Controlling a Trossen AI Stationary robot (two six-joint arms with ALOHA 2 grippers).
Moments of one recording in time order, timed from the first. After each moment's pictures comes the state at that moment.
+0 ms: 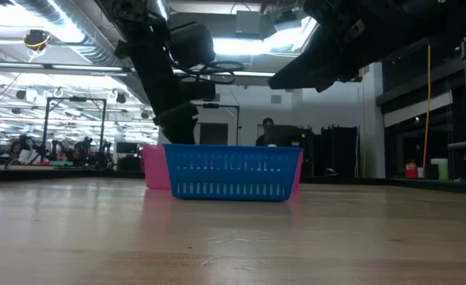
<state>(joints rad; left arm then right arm) 0.15 1.66 0.97 -0.37 -0.26 -0.08 0.29 1.51 0.69 0.37 0.32 0.08</state>
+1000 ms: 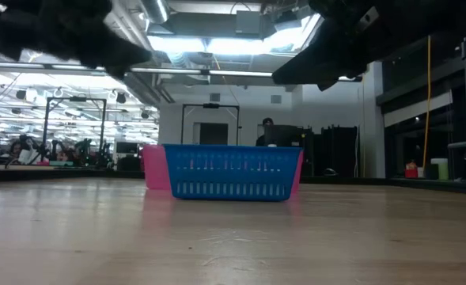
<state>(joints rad) -0.03 0.75 0.24 0.39 -0.06 0.05 0.33 1.51 0.69 0.38 0.32 0.10</state>
